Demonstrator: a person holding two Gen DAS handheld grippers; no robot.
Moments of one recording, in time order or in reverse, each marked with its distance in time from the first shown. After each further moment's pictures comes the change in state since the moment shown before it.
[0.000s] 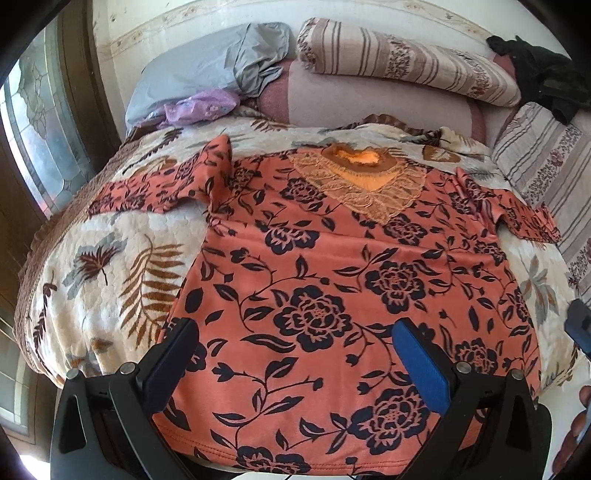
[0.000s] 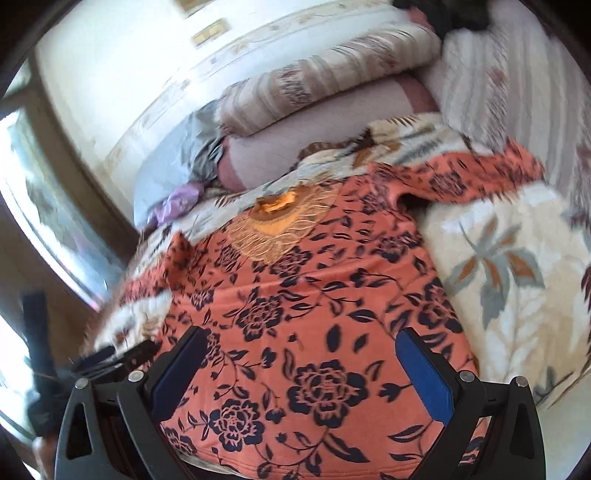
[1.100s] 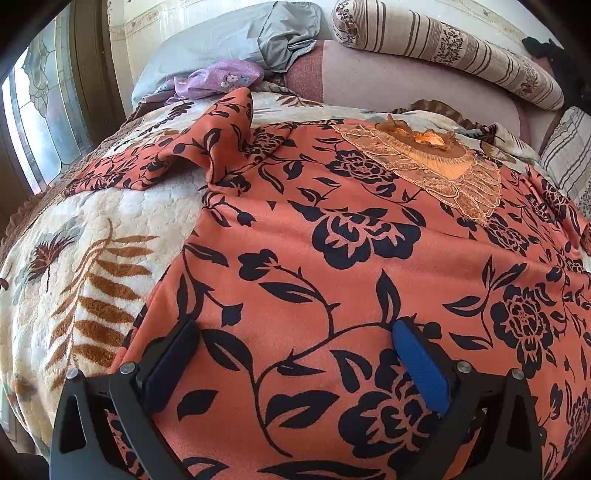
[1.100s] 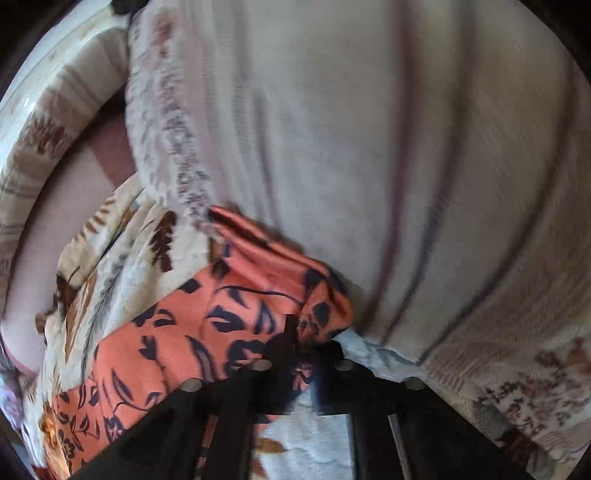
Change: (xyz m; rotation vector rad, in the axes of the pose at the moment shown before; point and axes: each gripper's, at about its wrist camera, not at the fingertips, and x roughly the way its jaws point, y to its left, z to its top) left arm 0.137 0.035 -0.004 -0.027 -0.015 0.063; right arm 0.133 -0.341 0.247 0.408 -0.038 -0.600
